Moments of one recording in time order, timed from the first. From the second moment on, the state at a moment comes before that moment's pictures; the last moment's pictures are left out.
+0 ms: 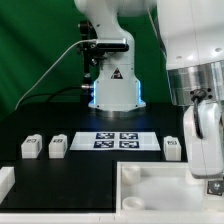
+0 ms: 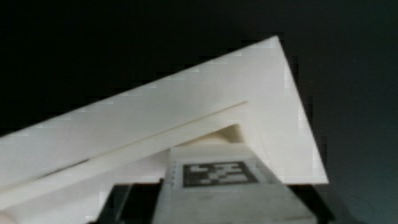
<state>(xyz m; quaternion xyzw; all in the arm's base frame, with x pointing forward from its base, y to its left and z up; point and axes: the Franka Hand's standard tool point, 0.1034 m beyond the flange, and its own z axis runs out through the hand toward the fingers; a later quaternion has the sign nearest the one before) 0.632 0.122 0.062 -0.57 0.81 0.04 0.11</state>
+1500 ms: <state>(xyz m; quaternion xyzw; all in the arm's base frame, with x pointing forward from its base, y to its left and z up) 0.612 0.133 0.093 -0.60 0.79 0.02 0.13</state>
